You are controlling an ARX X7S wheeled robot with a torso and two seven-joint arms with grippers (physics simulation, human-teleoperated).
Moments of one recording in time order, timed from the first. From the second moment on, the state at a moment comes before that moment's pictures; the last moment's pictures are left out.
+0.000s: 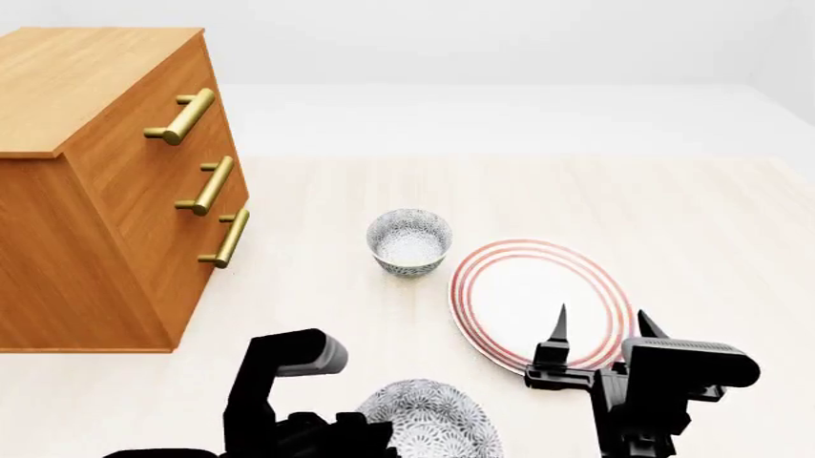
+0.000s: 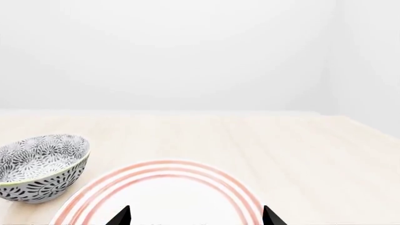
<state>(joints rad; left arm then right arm) -0.32 -0.35 0.05 0.44 -2.02 -1.23 -1.07 0.03 0.29 -0.09 -0.32 0.25 0.31 0.31</state>
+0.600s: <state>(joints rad) -0.32 -0.34 0.07 0.36 -1.95 -1.20 -1.04 0.03 0.30 -0.10 -0.31 0.26 0.30 0.31</state>
